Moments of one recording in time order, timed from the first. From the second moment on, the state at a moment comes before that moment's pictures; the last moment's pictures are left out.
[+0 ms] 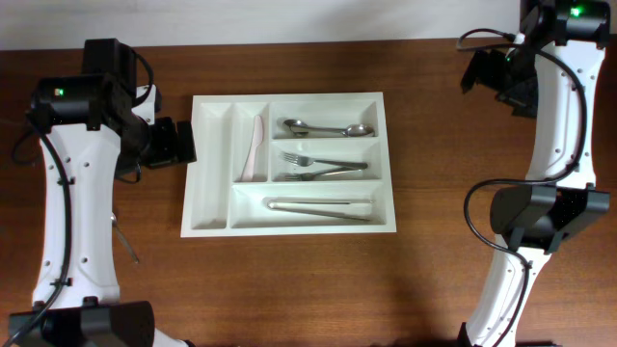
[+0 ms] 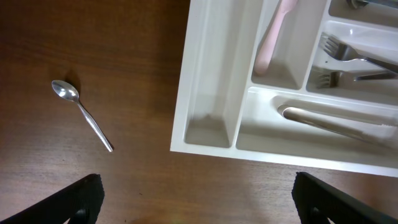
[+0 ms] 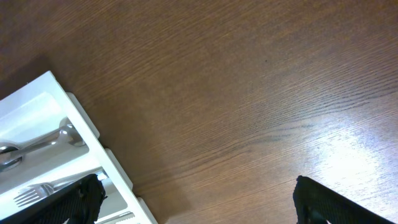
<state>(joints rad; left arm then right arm) 0.04 1.70 1.89 -1.55 0.03 -0.12 -0.16 2.29 2.61 -1.64 -0.06 0.41</state>
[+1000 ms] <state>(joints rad) 0.04 1.70 1.89 -1.55 0.03 -0.12 -0.16 2.29 2.61 -1.64 -0.06 0.41</state>
